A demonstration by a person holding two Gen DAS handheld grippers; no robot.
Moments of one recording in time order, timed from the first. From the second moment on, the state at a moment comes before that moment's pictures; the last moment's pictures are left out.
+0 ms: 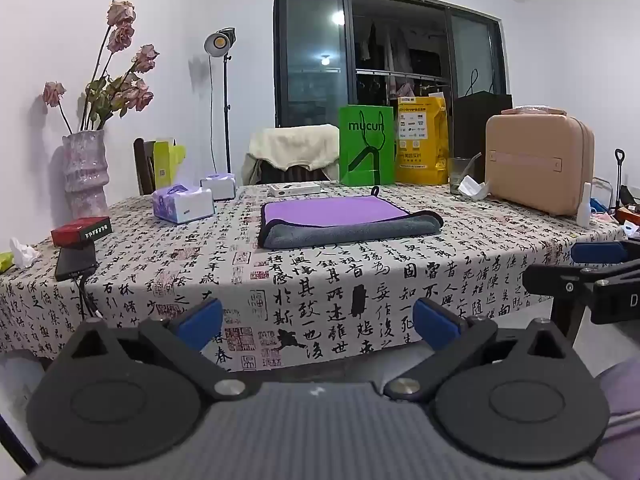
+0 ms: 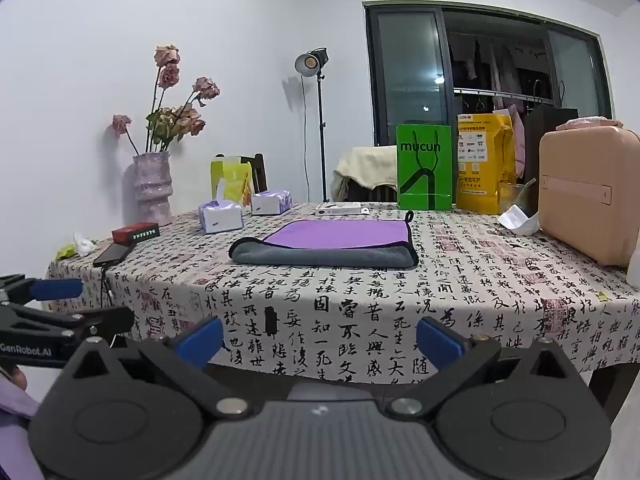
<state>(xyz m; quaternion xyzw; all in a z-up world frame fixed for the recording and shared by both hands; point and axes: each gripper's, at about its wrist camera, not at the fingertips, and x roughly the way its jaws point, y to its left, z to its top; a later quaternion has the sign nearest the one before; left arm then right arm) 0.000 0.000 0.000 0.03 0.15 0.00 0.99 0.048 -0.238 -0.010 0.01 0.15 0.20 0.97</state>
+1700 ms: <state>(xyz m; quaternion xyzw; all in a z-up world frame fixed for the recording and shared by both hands) 0.002 -0.004 -0.005 0.02 0.15 0.00 0.99 0.049 -0.238 -0.014 0.02 0.17 0.20 0.96</state>
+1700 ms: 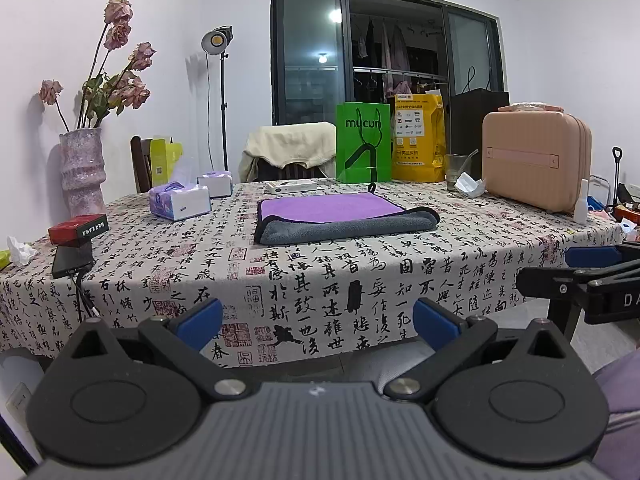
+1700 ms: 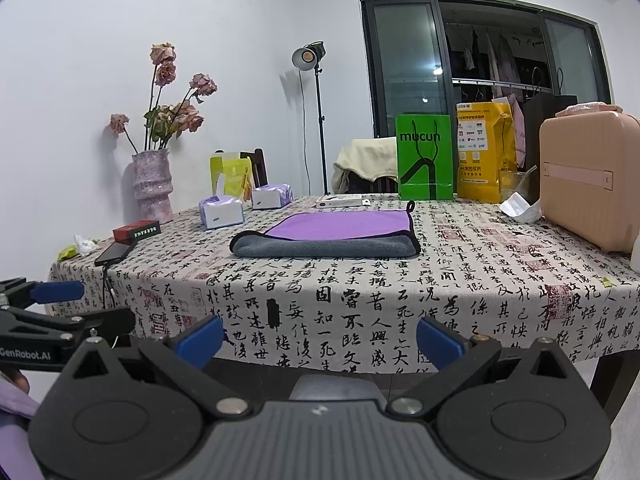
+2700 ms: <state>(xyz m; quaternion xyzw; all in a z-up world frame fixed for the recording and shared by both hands) 0.001 -0.007 -0.008 0.03 0.16 0.00 0.99 0.050 -0.239 -0.013 0.02 0.17 0.20 0.97</state>
